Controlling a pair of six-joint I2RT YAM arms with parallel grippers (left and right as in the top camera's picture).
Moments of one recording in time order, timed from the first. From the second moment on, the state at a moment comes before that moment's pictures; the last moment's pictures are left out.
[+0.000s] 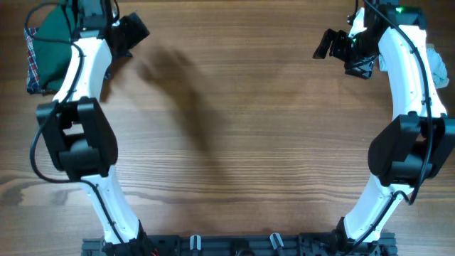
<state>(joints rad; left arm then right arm) 0.10 2.19 1.80 -0.55 0.12 -0.52 -0.07 2.06 1.94 -1.22 -0.24 0.28</state>
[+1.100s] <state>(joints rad) 0.11 2.33 1.80 -0.18 -0.25 -0.42 -0.07 2.06 1.94 -1.22 -0.24 0.28</state>
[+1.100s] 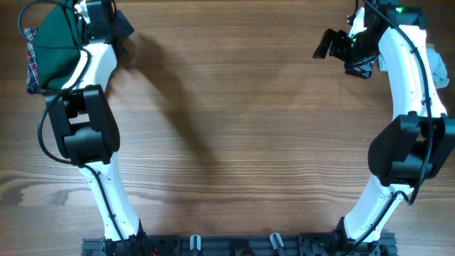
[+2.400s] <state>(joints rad) 0.03 2.29 1.79 0.25 -0.08 -0.18 -0.07 2.06 1.94 -1.24 -0.24 0.28</state>
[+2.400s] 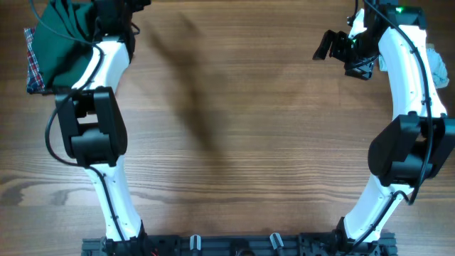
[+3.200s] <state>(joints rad) 0.33 2.20 1.80 -0.36 -0.06 -0.23 -0.07 2.06 1.94 -1.25 -0.24 0.28</state>
